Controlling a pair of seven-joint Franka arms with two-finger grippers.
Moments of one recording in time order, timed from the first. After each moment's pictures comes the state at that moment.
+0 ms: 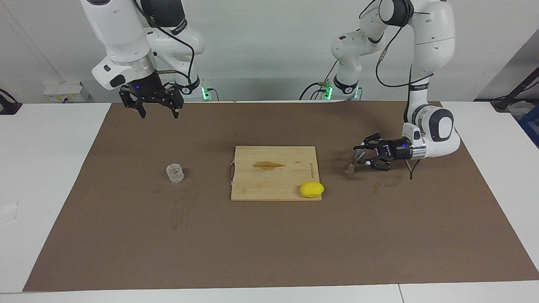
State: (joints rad) left arm 0.22 0.37 -0.02 -2.09 -1.36 1.48 2.25; right arm 0.00 -0.03 0.13 -1.64 -0.01 1.59 0.18
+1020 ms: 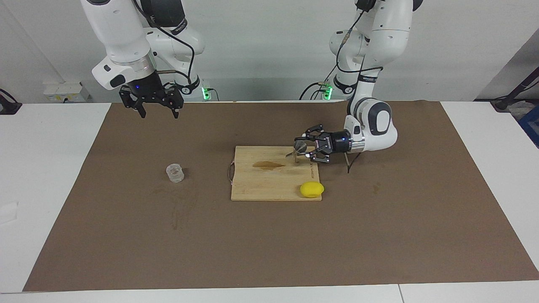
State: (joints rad) left arm -0.28 0.25 -0.02 -2.25 -1.92 1.76 2.15; right arm 0.00 -0.03 0.13 -1.64 -0.01 1.59 0.18
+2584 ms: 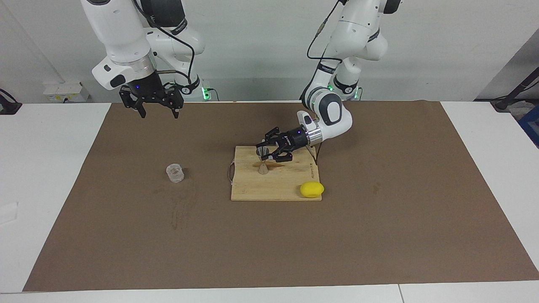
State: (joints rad) left arm -0.55 0.25 -0.02 -2.23 -2.23 2.16 2.58; right arm 0.00 -0.03 0.13 -1.64 -0.01 1.59 0.18
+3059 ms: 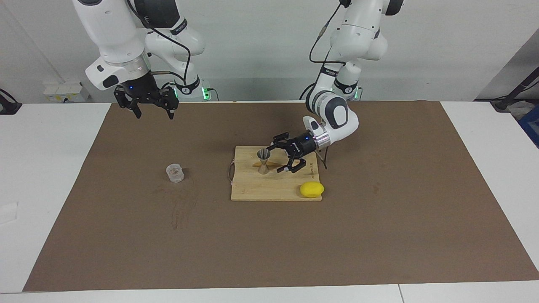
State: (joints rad) left arm -0.49 0.27 0.00 -2.23 -2.23 2.18 2.58; right arm -0.03 -0.03 0.13 -1.64 -0.01 1.60 0.18
